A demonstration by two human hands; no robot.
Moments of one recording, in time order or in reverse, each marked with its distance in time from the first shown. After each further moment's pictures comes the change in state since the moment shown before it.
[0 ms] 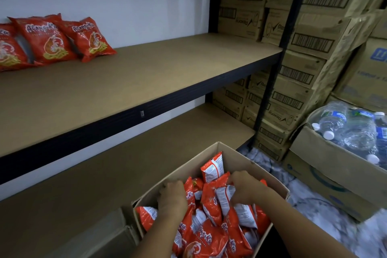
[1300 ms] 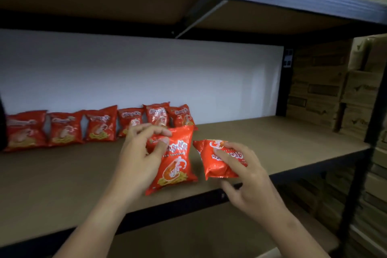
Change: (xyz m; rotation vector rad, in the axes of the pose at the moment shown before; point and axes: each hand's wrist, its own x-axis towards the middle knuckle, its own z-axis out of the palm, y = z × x) left_hand -0.100 -0.113 -0.348 -0.719 0.898 0.251; right_hand -0.013 -0.228 -0.163 0.087 1.019 -0.936
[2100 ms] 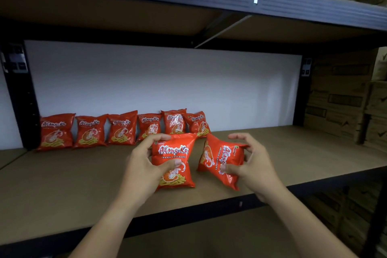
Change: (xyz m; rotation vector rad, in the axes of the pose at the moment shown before) left_hand -0.003 -0.037 -0.020 -0.290 0.008 -0.120; right_hand 0.063 -0.010 0.020 0.770 -0.041 0.587
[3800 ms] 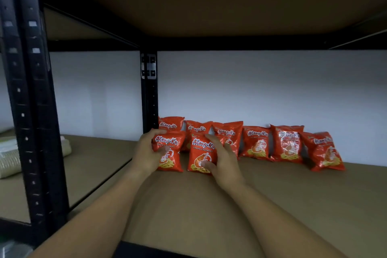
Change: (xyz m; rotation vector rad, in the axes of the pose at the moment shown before) left_hand 0.084 -0.125 -0.292 0.327 0.370 -0.039; right_hand 0.095 0.001 0.346 -0.248 -0.380 -0.293
